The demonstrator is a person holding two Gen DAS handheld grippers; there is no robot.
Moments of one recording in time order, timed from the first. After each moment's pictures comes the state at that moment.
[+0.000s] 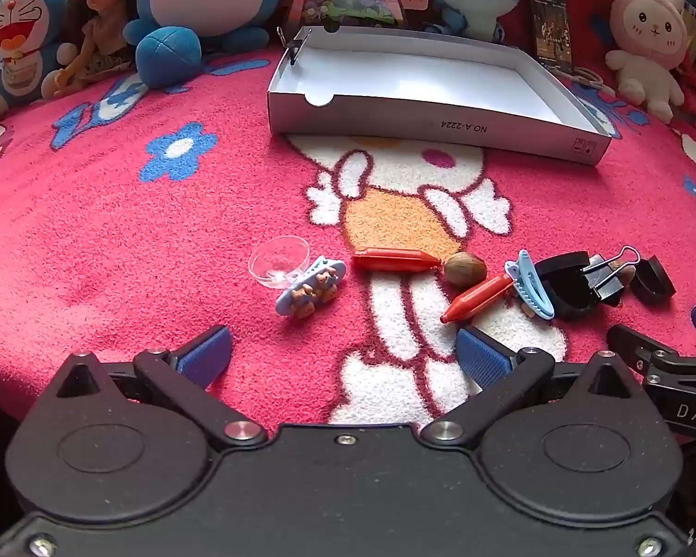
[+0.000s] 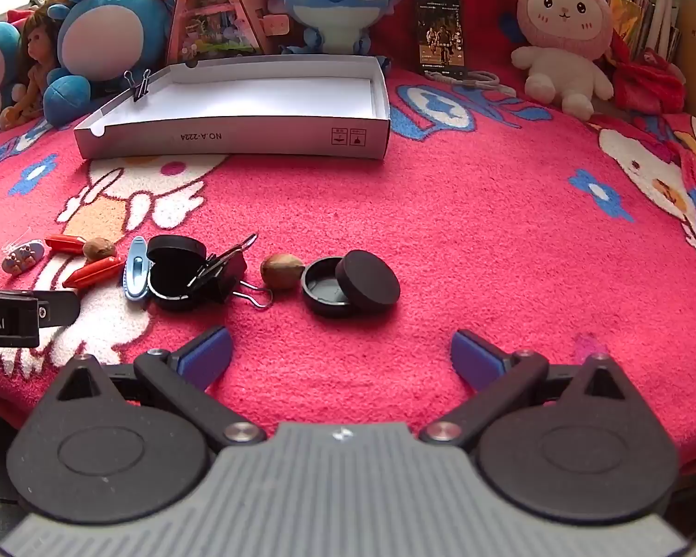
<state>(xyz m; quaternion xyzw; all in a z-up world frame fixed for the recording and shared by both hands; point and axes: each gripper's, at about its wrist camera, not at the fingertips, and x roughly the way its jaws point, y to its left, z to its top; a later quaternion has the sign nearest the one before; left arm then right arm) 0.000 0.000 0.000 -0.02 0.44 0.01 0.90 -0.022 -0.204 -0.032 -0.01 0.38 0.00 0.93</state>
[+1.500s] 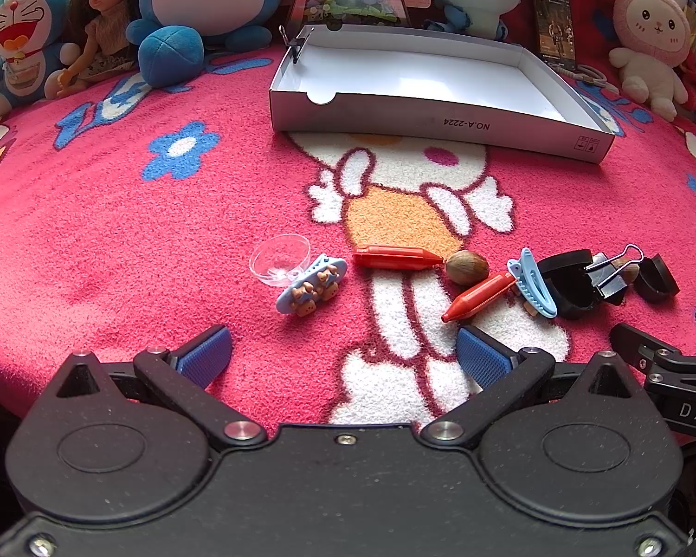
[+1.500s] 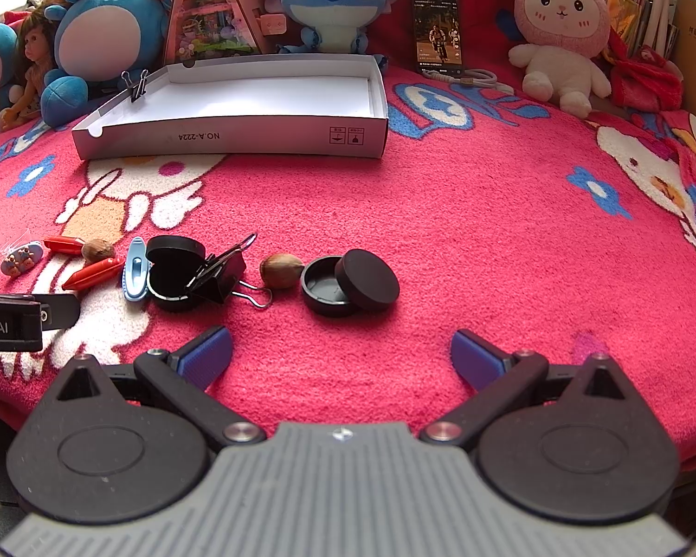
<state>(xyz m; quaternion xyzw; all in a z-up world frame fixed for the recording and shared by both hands) 0.000 0.000 0.000 -0.01 0.44 0.01 0.90 -0.022 -0.203 -0.032 -0.01 0.38 0.00 0.92</state>
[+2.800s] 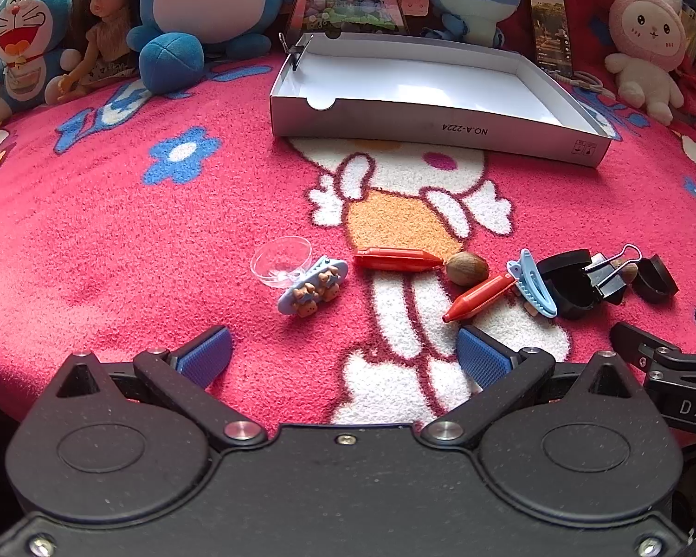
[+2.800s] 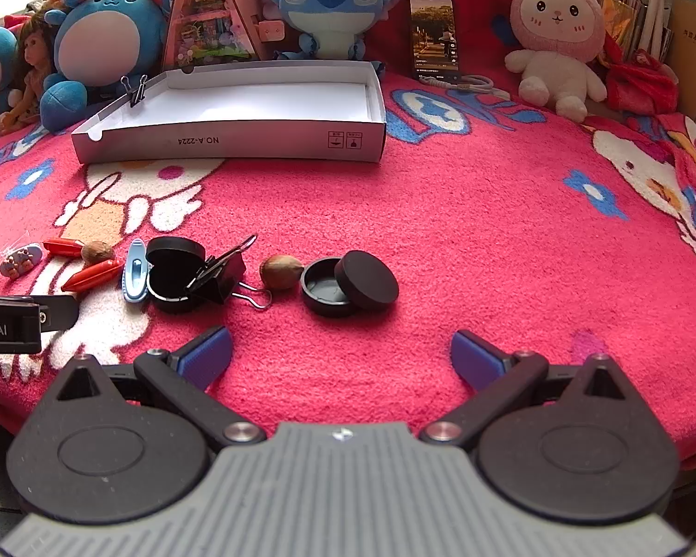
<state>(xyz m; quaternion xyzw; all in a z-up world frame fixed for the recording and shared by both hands) -0.008 0.006 0.001 -0.01 0.43 0.01 0.90 -0.026 -0.204 -0.032 -0.01 0.37 0.00 0.93</state>
